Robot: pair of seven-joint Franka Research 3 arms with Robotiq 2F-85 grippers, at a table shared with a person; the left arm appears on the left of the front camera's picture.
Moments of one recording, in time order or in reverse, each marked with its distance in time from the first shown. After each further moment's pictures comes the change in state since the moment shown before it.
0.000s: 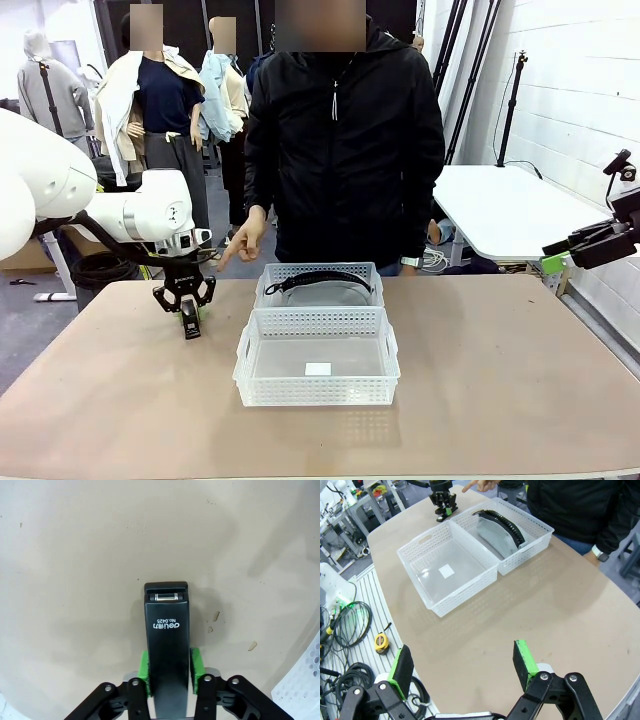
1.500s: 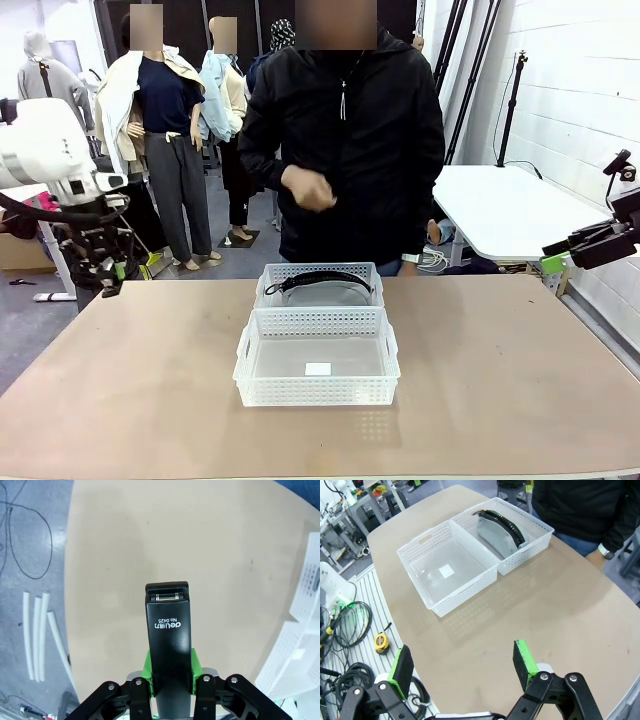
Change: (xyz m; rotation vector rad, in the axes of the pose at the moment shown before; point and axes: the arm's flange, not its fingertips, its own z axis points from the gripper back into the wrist) left arm -0.021 0.157 0.157 -0.084 -0.061 -0.179; right arm 0.000 0.000 0.000 0.000 0.000 0.000
